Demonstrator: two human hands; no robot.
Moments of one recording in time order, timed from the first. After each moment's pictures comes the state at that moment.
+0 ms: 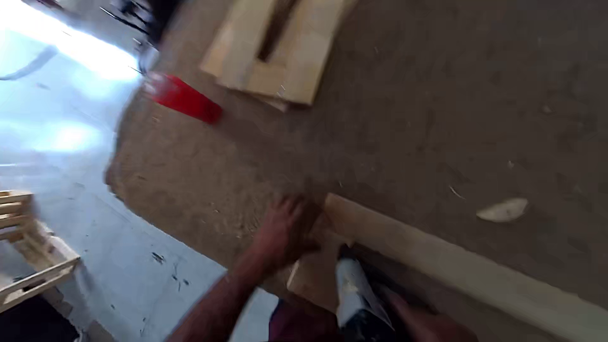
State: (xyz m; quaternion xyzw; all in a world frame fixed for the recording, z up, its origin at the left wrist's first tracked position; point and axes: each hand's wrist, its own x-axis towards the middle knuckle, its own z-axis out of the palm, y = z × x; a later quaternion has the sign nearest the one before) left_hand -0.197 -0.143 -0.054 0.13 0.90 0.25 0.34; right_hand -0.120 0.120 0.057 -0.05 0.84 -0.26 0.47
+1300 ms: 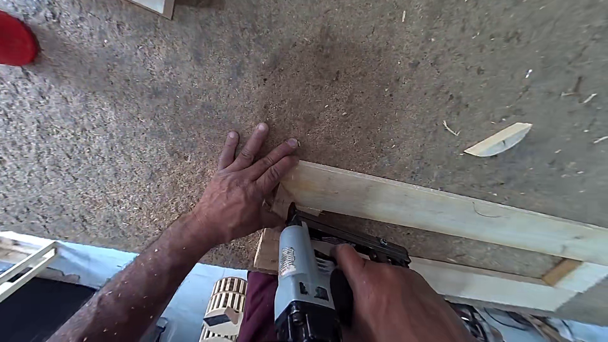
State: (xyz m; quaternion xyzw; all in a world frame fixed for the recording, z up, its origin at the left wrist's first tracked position) left_hand -0.225 -0.144 -0.112 0.36 0.87 0.24 0.22; right_hand -0.163 0.093 0.036 -0.01 0.80 -0.20 0.56
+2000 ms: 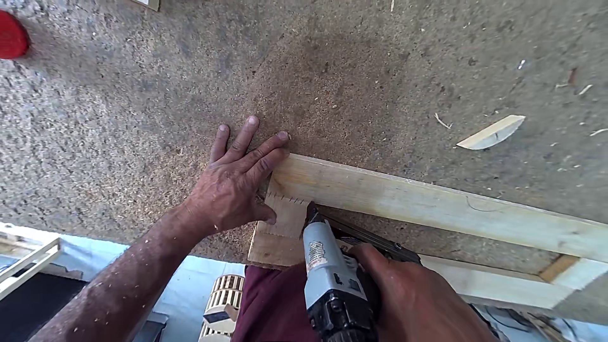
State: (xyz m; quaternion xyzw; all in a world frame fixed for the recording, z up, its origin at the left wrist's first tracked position) left_hand -0.224 -0.144 -0.112 0.37 0.87 0.23 0.22; right_hand -0.136 0.133 0.032 0.01 0.81 -0.23 0.54
